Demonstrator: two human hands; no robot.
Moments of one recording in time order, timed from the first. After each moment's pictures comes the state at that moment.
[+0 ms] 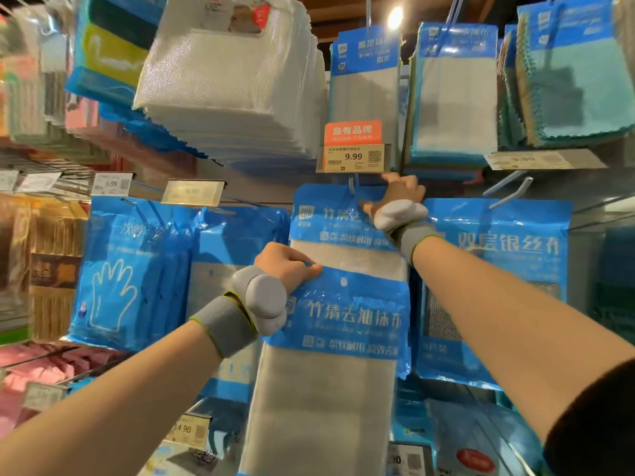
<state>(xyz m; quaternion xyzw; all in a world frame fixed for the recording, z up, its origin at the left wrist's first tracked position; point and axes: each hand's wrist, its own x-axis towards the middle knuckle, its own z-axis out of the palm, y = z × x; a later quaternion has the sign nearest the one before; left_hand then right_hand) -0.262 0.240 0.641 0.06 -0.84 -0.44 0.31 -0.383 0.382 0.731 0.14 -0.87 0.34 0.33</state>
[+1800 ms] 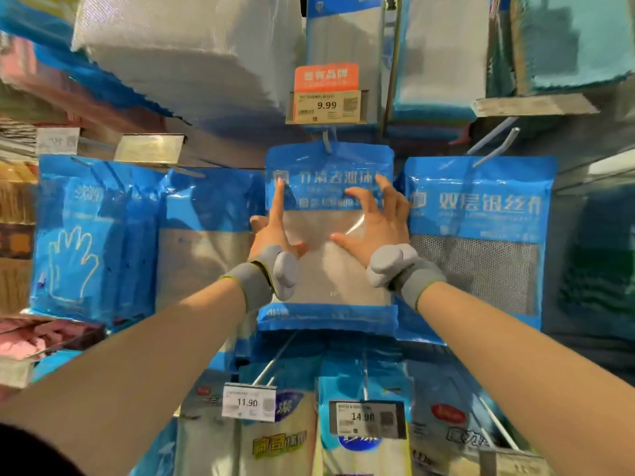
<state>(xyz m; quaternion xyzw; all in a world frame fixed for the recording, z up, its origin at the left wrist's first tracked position) -0.330 0.246 0.611 0.04 -0.85 -0.37 0.37 -0.387 0.404 0.619 0.24 -0.82 0.24 0.46</state>
